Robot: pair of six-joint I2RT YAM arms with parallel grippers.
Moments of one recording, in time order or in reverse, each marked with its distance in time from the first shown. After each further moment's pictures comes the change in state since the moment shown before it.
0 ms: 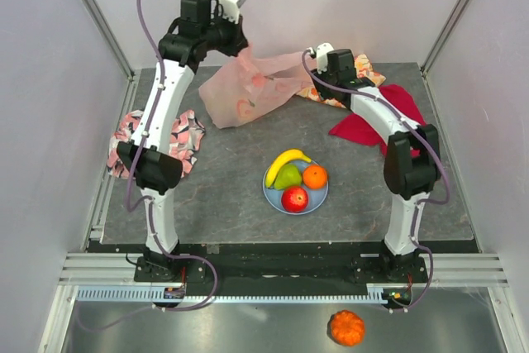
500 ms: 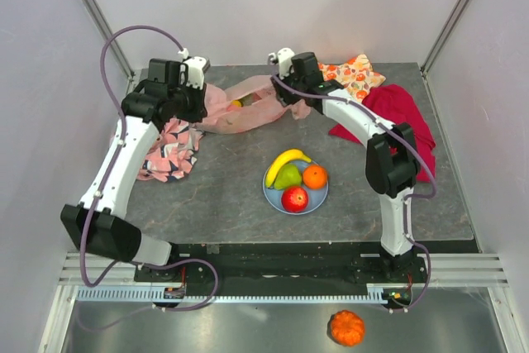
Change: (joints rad) left arm 0.078 -0.679 -0.951 -0.065 -0.154 -0.039; right arm 0.200 0.061 0.092 -0.004 -0.206 0.091
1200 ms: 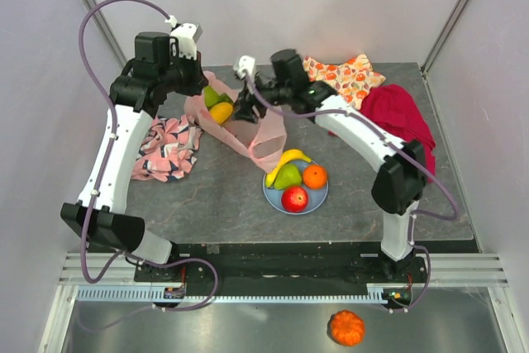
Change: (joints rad) left arm -0.001 0.124 0.301 0.041 0.037 -0.066; right arm 0.117 -0.201 0.051 -0.054 -0.573 -0.172
